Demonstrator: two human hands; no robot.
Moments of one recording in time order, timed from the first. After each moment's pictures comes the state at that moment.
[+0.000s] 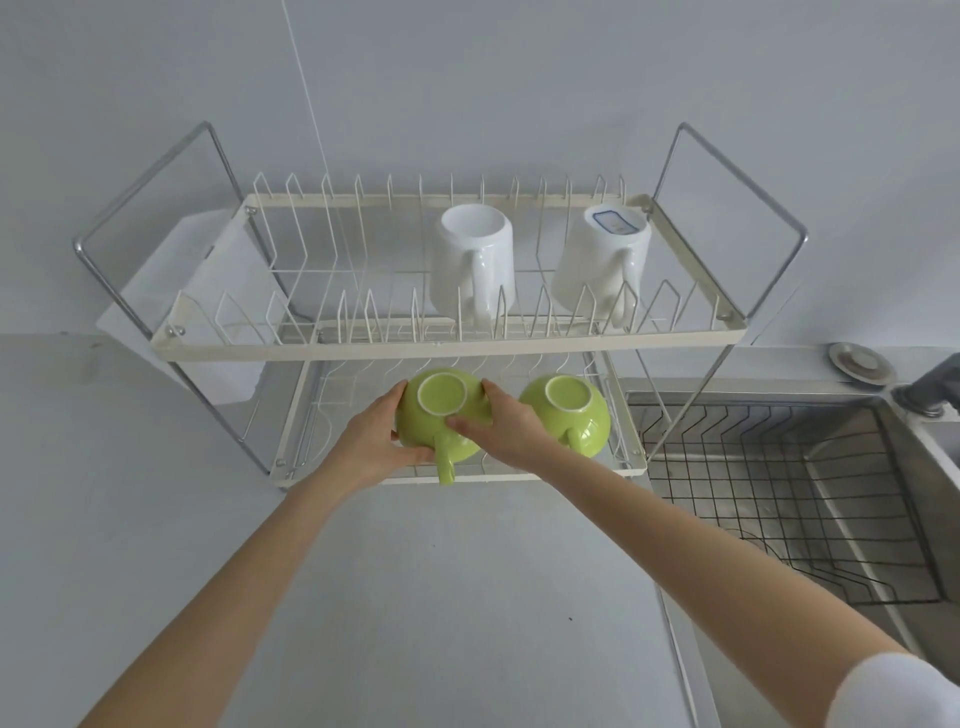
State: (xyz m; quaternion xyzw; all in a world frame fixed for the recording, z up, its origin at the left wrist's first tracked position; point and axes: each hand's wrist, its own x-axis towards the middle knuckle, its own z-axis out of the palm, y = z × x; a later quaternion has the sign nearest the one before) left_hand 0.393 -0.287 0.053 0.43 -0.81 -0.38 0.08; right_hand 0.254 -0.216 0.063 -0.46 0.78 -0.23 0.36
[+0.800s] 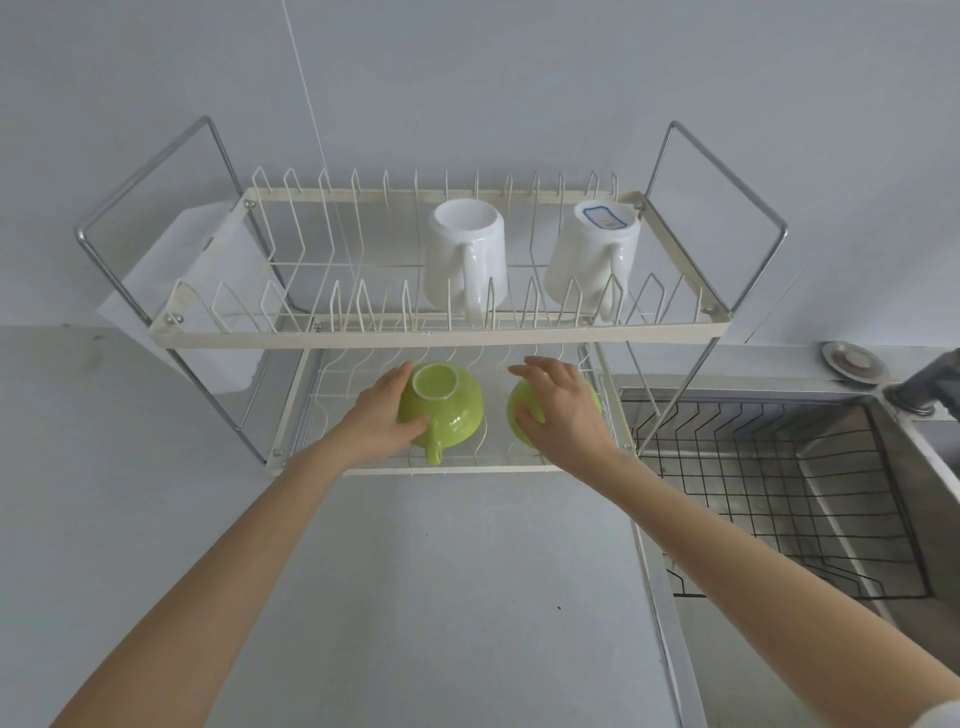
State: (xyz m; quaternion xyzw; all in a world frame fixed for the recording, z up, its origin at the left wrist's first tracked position) left_hand 0.381 -0.307 0.038 0.42 -0.84 -0.33 0.04; right_hand 0.212 -0.180 0.054 -0.57 0.78 -0.22 0.10
